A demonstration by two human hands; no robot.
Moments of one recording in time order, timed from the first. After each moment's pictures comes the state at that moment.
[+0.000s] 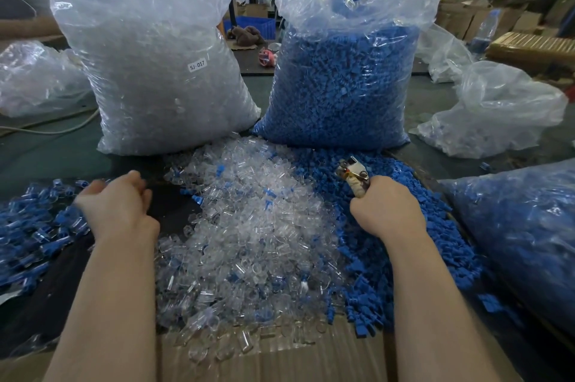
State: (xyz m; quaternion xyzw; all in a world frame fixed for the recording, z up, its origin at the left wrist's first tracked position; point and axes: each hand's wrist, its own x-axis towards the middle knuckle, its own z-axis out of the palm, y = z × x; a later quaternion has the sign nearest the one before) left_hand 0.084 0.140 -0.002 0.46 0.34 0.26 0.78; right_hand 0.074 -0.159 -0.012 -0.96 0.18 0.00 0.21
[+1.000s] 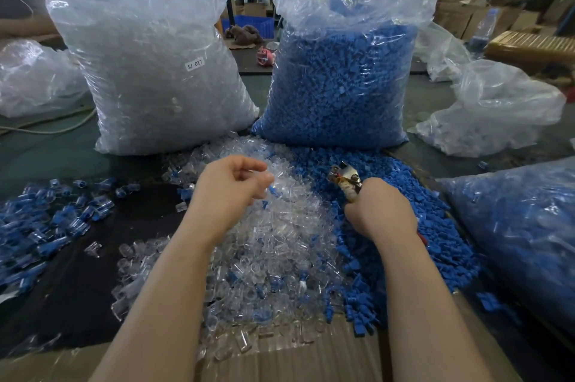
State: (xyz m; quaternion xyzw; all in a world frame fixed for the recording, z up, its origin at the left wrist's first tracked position) left_hand 0.080 0.061 -0.002 0.82 0.01 0.02 0.57; right_hand 0.075 -0.152 -0.015 -0.96 0.20 0.02 0.18
